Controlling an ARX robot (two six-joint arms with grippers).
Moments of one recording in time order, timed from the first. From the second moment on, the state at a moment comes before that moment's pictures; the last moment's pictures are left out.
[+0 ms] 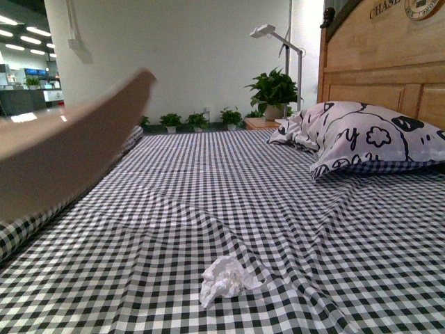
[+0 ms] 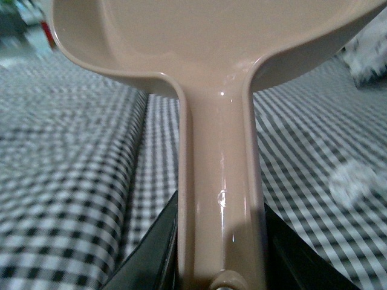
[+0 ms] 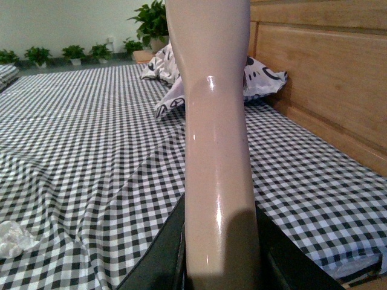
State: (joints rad) left arm -0.13 0.59 0.28 0.12 0.03 0.09; right arm 0.74 0.50 0.26 0.30 0.86 0.02
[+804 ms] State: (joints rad) left arm 0.06 0.92 0.51 -0.32 0.38 0.76; right arm 0.74 0.50 0.26 0.30 0.86 0.02
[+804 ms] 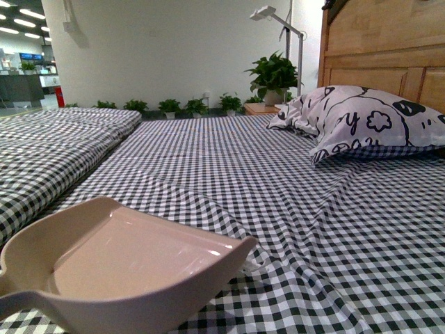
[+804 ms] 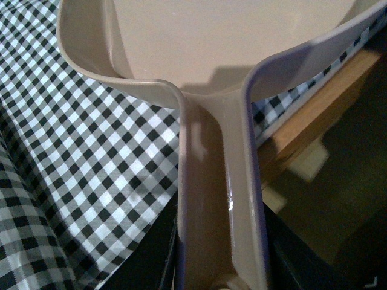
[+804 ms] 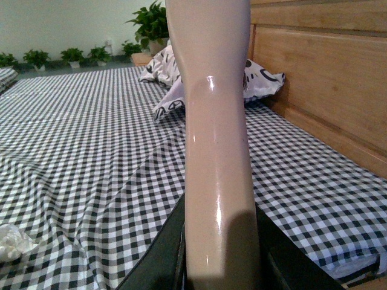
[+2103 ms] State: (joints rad) left arm 0.14 1.03 0.46 -0.22 0.40 0.96; right arm 0.74 0.50 0.26 0.30 0.86 0.02
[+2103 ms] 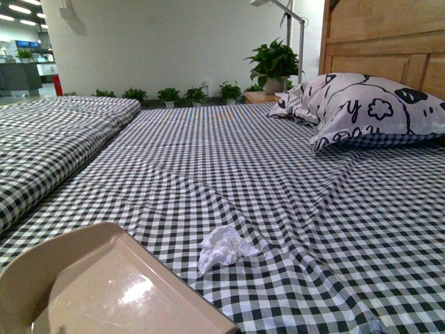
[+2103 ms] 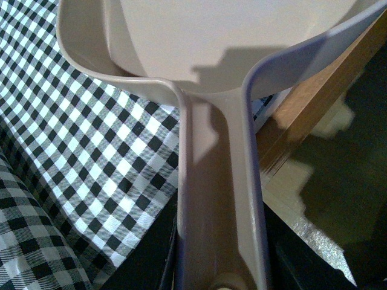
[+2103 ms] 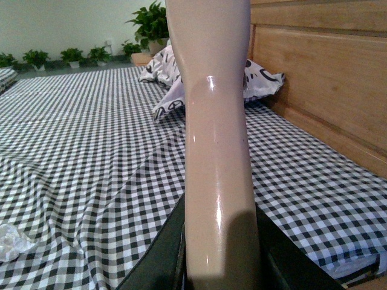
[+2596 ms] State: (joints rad) left arm 0.14 1.03 0.46 -0.22 0.40 0.96; right arm 0.68 0.68 0.44 -0.10 0.72 0.09
